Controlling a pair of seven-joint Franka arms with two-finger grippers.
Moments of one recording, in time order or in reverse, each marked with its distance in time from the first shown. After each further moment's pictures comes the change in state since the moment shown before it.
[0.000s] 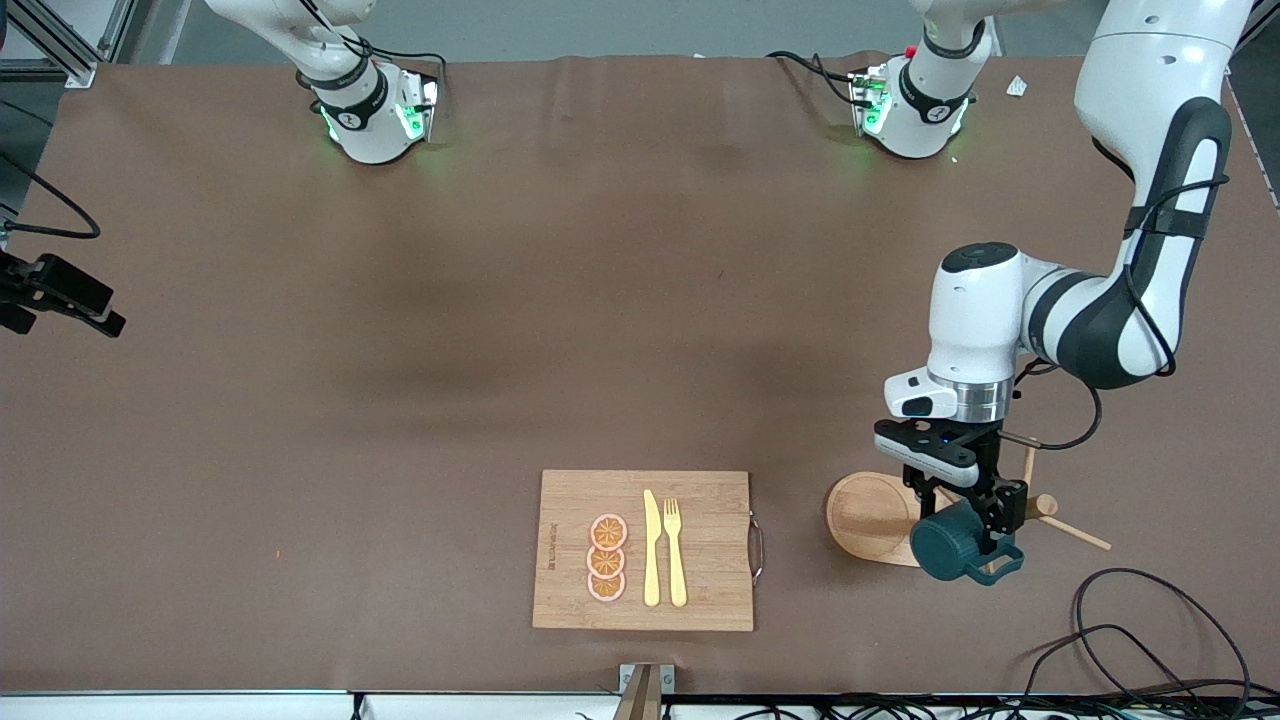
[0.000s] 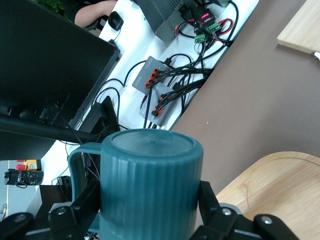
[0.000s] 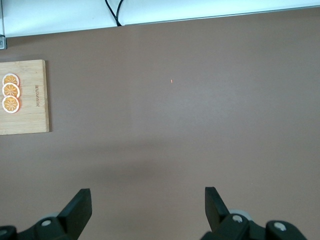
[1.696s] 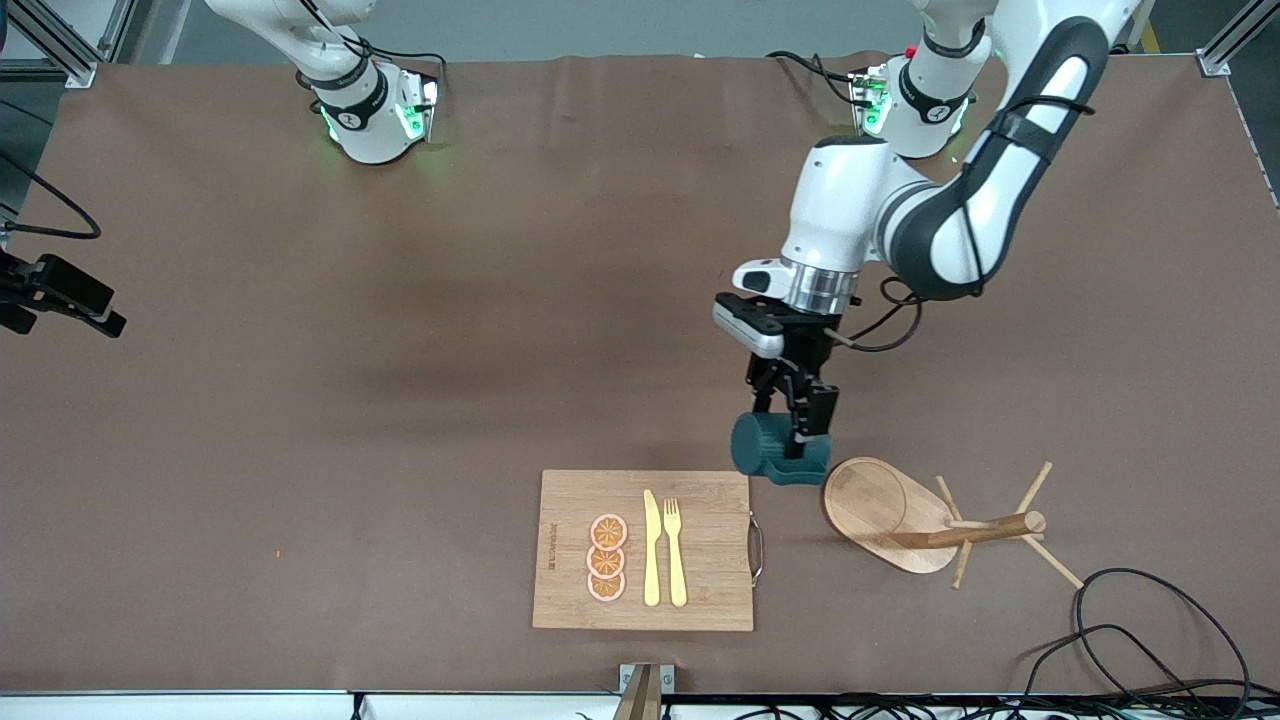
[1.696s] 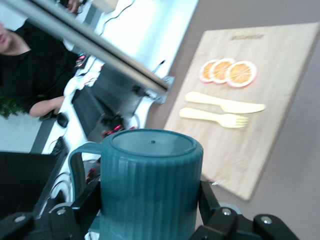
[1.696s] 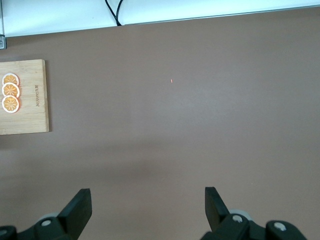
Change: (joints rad) left arm -0.083 -0.091 -0.265 -0.134 0.002 -0.019 0.018; right arm 0.000 0.000 0.000 0.000 0.000 0.000 0.000
